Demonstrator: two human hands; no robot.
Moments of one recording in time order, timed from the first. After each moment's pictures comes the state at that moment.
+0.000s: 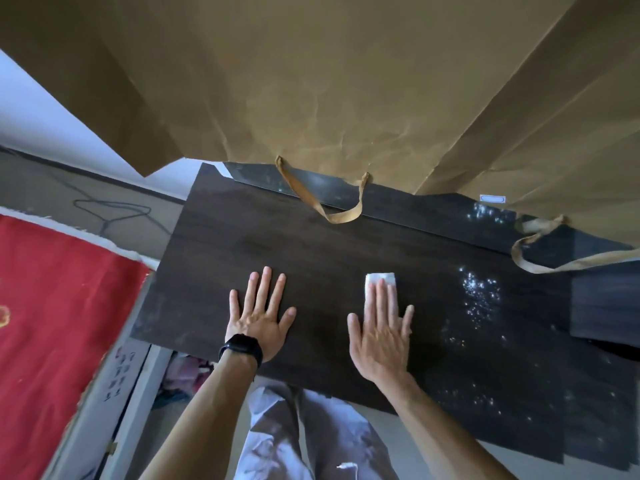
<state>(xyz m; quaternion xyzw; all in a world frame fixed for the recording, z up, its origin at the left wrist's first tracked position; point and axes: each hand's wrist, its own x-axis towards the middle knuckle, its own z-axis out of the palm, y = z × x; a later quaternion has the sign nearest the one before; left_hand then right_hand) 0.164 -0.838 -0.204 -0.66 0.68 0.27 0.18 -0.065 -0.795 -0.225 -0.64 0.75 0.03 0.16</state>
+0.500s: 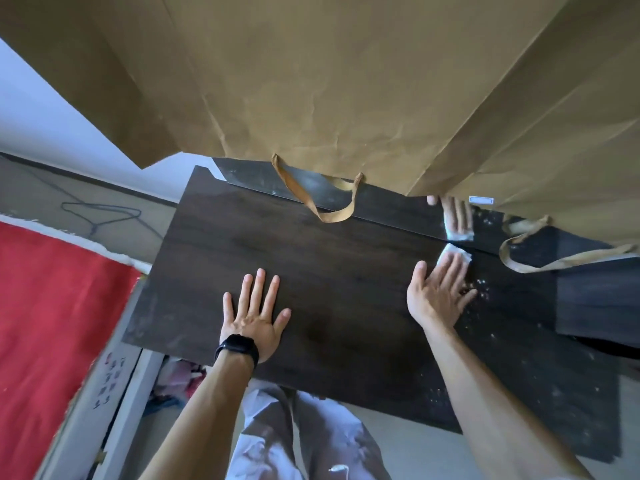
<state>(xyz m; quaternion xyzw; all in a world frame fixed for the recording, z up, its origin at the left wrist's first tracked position) 0.164 -0.839 -0.205 -0.66 0.67 0.28 0.19 -0.156 -0.874 -0.219 -0.41 0.89 -0.03 0.18</state>
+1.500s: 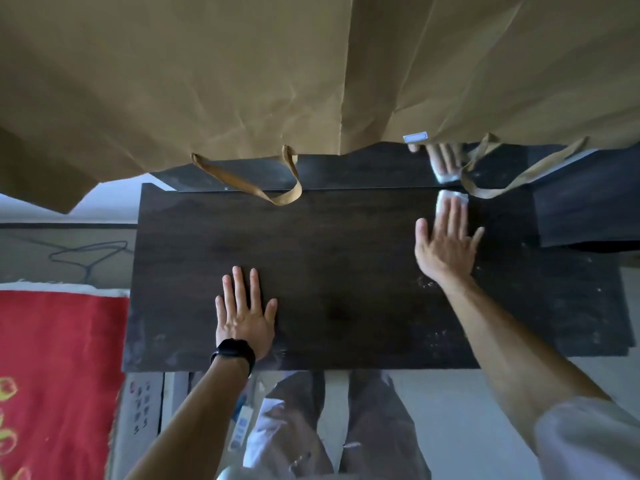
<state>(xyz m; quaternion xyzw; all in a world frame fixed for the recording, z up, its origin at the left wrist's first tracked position) 0.152 -0.833 -0.209 -0.66 0.69 0.24 0.16 -0.220 -0.849 -0.228 -0.43 0.89 -0.01 0.15</state>
